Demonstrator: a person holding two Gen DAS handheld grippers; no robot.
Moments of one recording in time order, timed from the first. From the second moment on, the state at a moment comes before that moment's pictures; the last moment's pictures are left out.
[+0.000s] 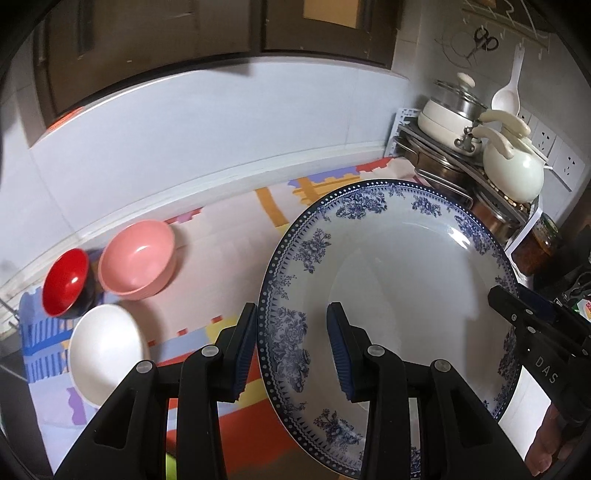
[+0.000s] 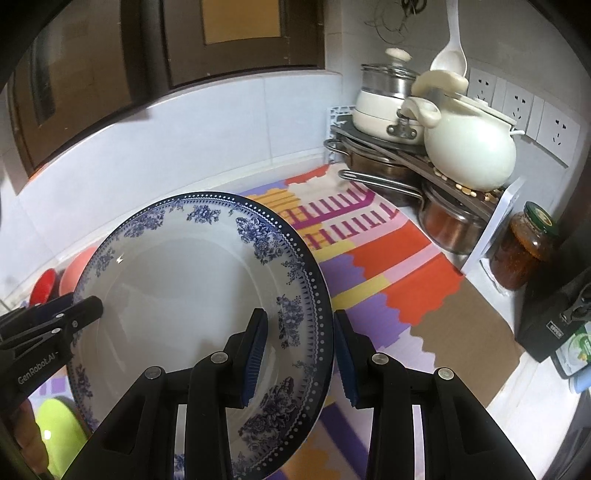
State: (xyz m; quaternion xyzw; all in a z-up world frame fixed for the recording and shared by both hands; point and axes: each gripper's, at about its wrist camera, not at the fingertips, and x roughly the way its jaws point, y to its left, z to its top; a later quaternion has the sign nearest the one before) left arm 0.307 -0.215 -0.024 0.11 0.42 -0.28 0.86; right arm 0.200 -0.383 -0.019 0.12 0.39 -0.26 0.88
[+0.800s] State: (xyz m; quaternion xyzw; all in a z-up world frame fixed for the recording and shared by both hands) left arm 0.281 -0.068 -0.012 0.07 0.42 -0.21 0.88; right arm 0.194 -0.256 -0.005 0.09 0.39 -0.20 0.90
